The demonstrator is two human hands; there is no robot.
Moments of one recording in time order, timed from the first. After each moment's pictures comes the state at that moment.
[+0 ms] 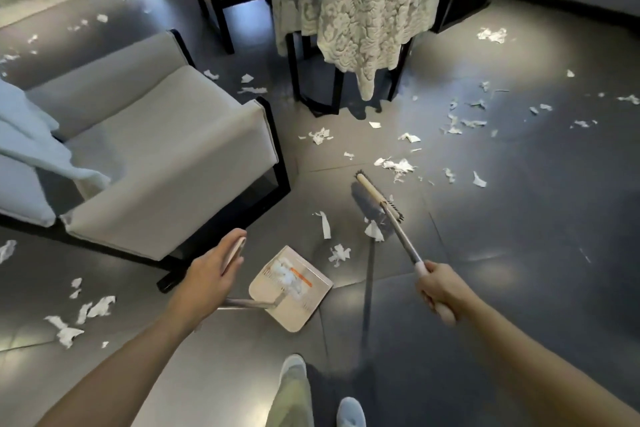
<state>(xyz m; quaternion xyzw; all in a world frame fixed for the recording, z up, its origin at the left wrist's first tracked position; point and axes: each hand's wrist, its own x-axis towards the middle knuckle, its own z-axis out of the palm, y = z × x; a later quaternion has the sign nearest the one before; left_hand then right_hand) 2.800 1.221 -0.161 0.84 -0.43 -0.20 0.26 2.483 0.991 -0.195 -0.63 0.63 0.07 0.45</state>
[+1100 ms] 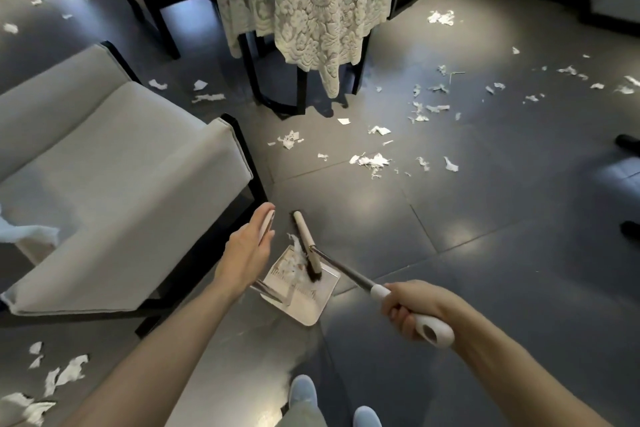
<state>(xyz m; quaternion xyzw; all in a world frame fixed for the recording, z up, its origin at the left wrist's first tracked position) 2.842 1.079 -0.164 0.80 -0.49 -0.21 0.27 2.580 1.011 -0.118 -0.31 0.62 0.11 0.72</state>
